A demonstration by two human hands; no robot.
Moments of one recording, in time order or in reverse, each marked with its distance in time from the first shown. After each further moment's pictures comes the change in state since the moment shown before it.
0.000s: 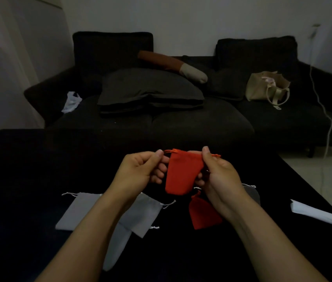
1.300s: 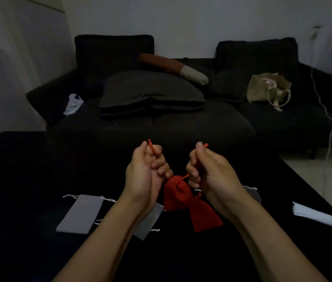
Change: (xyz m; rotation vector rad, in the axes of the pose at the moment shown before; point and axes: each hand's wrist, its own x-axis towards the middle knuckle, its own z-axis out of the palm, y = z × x) left_hand -0.002 0.013 0.030 -0.669 0.043 -0.040; right_hand -0.014 -0.023 0.018 0.012 -0.234 -0.053
